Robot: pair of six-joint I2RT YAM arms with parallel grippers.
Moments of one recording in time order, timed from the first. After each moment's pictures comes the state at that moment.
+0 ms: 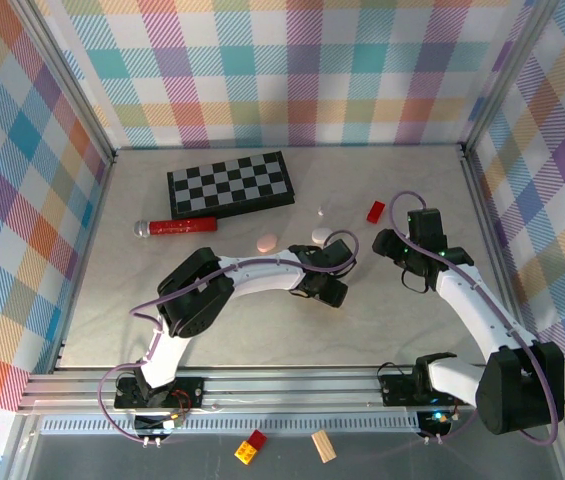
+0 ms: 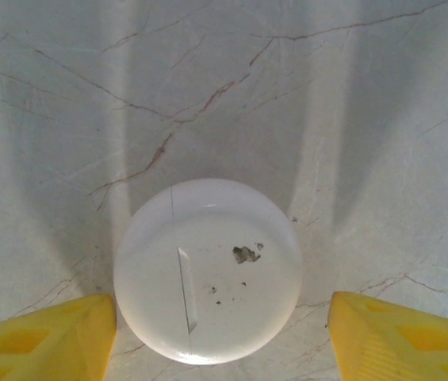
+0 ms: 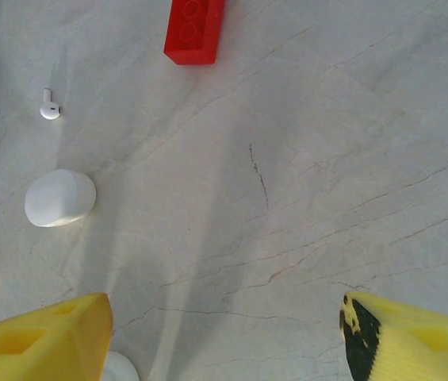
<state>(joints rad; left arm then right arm) -1.01 2.08 1.48 -0.61 -0.07 -0.51 0.18 1.14 0.77 -0.52 -0.03 0.59</state>
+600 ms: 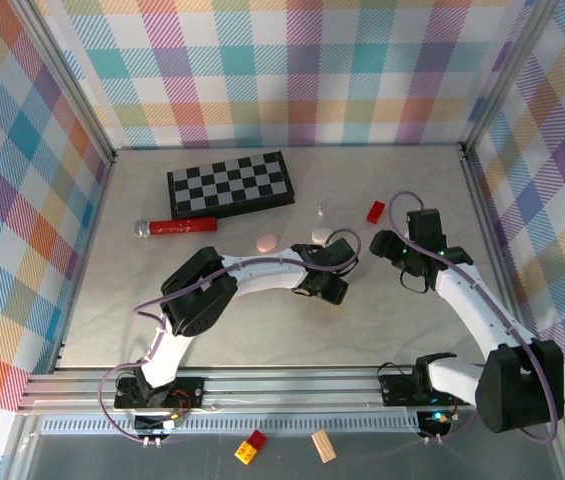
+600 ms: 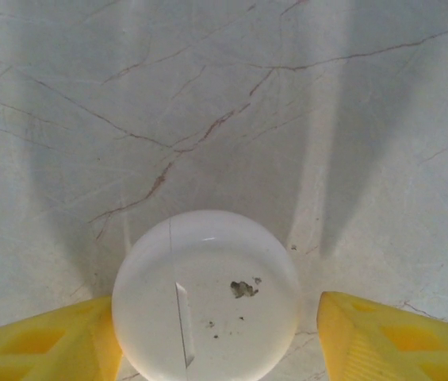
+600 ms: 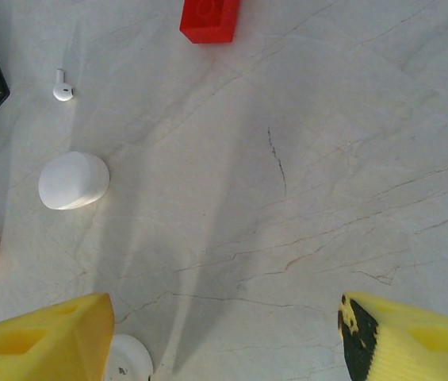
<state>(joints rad) -1.01 2.10 1.51 -0.61 -0.09 -0.51 0.18 1.15 0.77 -0.52 -0.08 0.59</state>
